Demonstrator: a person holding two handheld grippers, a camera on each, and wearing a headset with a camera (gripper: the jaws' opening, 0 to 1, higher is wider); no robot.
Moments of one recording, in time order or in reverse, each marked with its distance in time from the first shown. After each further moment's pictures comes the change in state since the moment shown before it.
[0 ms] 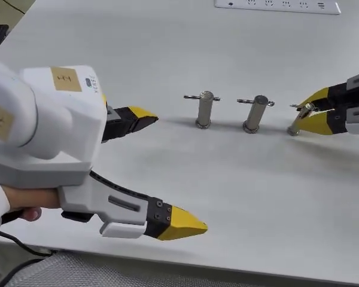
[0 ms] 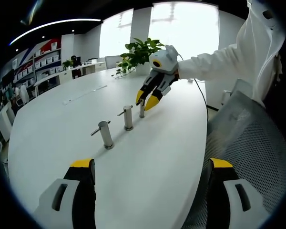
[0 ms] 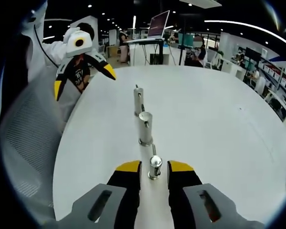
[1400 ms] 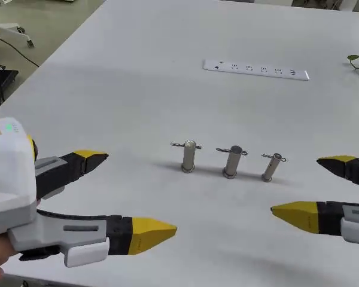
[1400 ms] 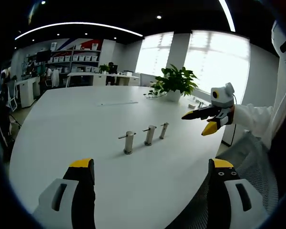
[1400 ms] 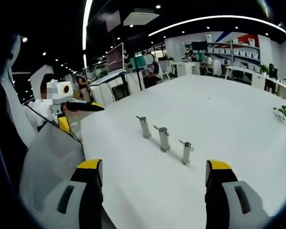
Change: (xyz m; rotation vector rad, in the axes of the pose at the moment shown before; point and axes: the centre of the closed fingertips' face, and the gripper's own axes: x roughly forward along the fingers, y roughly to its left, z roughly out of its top) left arm -0.049 0.009 0.018 -0.268 -0.232 0.222; right arm -0.063 0.082 0.026 0.450 -0.226 -0.255
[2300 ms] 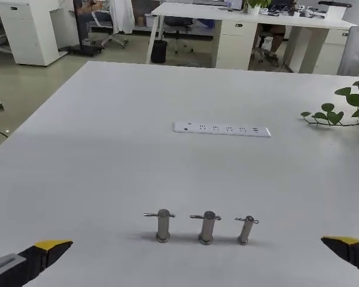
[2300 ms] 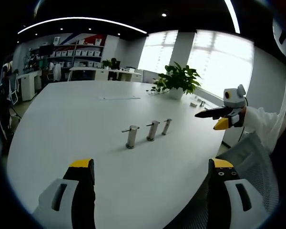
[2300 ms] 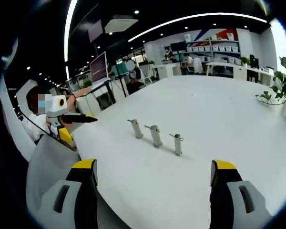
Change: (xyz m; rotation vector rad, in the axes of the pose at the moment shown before) left arm 0.004 0.008 -0.008 -0.041 0.032 0.002; right arm -0.023 -0.006 -0.001 0.119 -0.042 -0.130
